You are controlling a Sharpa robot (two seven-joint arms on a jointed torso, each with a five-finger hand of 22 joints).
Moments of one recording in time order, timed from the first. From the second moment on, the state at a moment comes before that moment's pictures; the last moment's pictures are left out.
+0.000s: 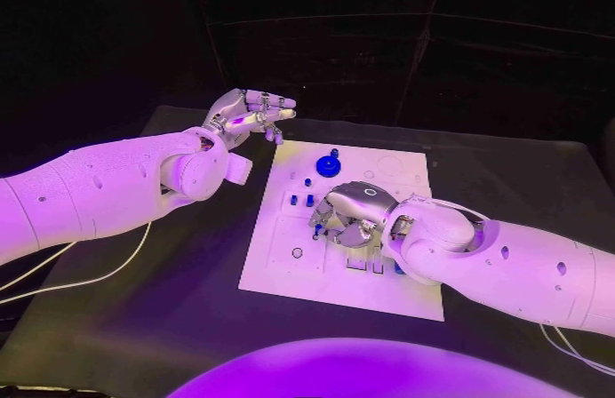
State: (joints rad) left arm 1.23 -0.79 -0.12 1.33 -0.08 -0.18 0.47; left_hand 1.30 -0.09 0.46 -0.10 0.05 1.01 0.17 0.14 0.07 1.06 0.10 0.30 0.07 1.25 0.01 0.97 0.50 0.17 1.26 0.11 0.59 0.61; right arm 0.99 -0.66 -0.01 1.62 -1.68 -0.29 -0.05; right_hand 1.36 -0.12 0.56 -0.04 0.17 1.13 0.14 0.07 0.07 1.24 0.07 0.08 0.07 1.46 -0.02 1.04 0.81 0.13 1.32 0.08 1.22 0.93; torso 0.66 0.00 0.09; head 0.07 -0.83
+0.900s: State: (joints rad) left arm 1.23 -0.79 -0.12 1.33 -0.08 -0.18 0.47; left_hand 1.30 -0.09 0.46 -0.10 0.05 1.01 0.18 0.14 0.07 1.06 0.10 0.30 0.07 1.25 0.01 0.97 0.50 0.17 1.26 0.11 0.59 0.61; right arm 0.97 -0.63 -0.01 1.59 -1.72 -0.26 -0.06; right_hand 1.35 -0.11 0.56 -0.04 0.17 1.13 0.14 0.06 0.07 1.24 0.07 0.08 0.07 1.46 -0.02 1.04 0.81 0.13 1.32 0.08 1.22 0.93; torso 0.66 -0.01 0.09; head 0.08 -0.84
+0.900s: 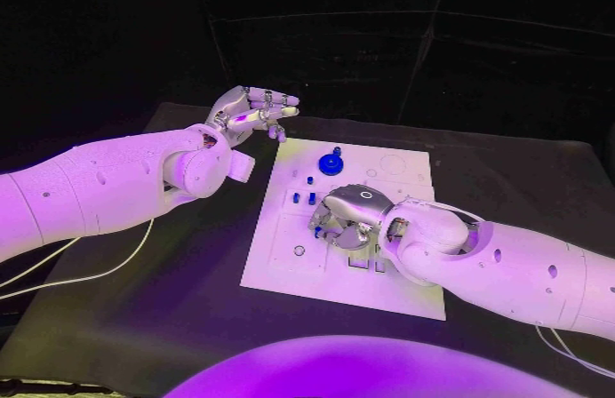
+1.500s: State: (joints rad) left arm 1.23 -0.79 -0.12 1.33 -0.08 -0.18 0.47; left_hand 1.30 -0.09 0.46 -0.10 0.05 1.01 0.17 0.14 0.07 1.06 0.10 0.30 0.07 1.25 0.01 0.97 0.50 0.17 1.26 0.11 0.59 0.61; right arm 0.97 -0.63 -0.01 1.59 -1.77 -0.26 -0.07; right_hand 1.35 -0.11 0.56 -0.05 0.17 1.13 0.14 0.06 0.07 1.24 0.07 0.07 0.07 1.46 -0.02 1.04 0.80 0.13 1.32 0.08 1.22 0.92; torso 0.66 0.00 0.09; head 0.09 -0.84
